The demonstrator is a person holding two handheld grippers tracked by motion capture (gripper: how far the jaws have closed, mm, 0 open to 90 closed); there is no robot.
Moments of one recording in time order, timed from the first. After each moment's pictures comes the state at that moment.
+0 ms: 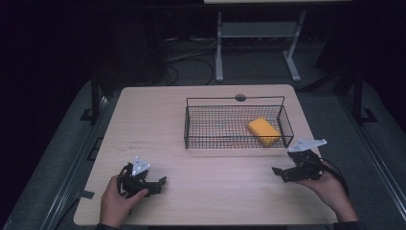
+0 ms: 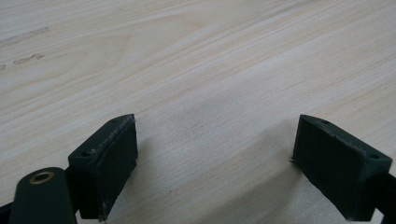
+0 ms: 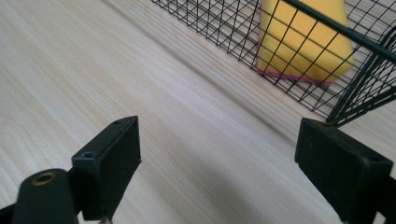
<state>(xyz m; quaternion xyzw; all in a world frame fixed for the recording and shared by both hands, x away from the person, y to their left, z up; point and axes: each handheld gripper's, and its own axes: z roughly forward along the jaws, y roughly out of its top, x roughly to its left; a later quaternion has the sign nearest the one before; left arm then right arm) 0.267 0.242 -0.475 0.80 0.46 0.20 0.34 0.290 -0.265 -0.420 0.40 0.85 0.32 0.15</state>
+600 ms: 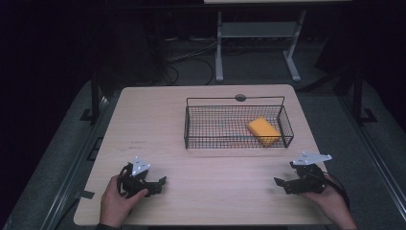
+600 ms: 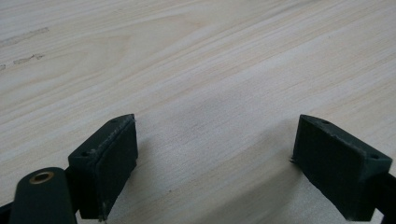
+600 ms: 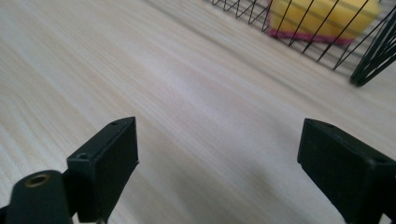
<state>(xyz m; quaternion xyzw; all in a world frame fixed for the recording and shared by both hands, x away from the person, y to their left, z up) 0.267 0.242 -0.475 0.80 0.46 0.20 0.34 0.267 -0.276 -0.453 0.41 0.83 0.34 0.15</state>
